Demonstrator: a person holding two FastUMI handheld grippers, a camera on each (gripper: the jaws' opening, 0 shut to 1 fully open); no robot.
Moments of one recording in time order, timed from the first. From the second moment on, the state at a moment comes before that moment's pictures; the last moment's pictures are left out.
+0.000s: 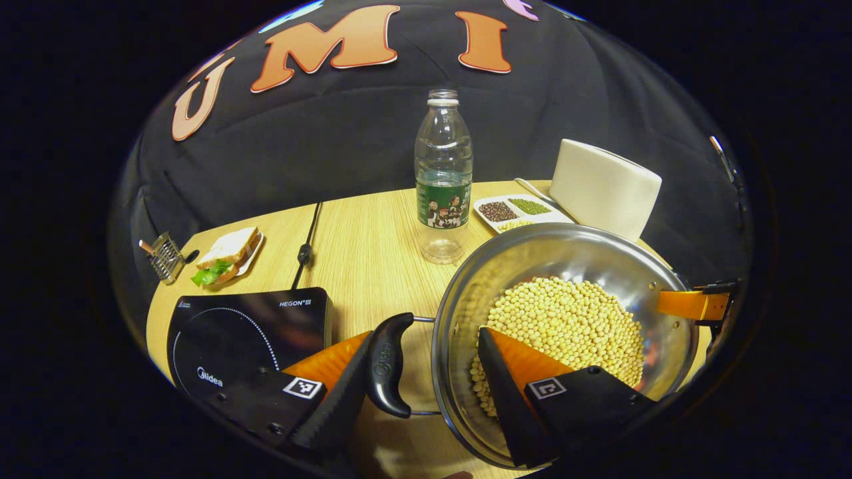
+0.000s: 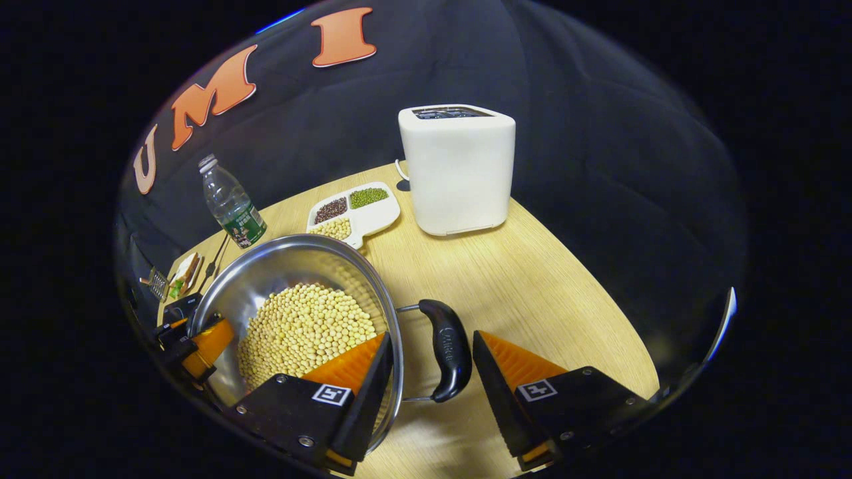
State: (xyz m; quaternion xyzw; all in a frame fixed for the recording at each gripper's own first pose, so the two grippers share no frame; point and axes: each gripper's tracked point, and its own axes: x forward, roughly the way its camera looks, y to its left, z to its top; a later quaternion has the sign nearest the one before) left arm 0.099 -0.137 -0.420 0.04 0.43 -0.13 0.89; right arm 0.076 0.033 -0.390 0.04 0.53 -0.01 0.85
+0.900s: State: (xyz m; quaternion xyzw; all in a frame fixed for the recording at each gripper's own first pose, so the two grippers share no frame) left arm 0.112 -0.136 -0.434 0.03 0.42 -0.12 0.90; right arm 0.080 0.042 -0.402 0.05 0.52 0.00 0.85
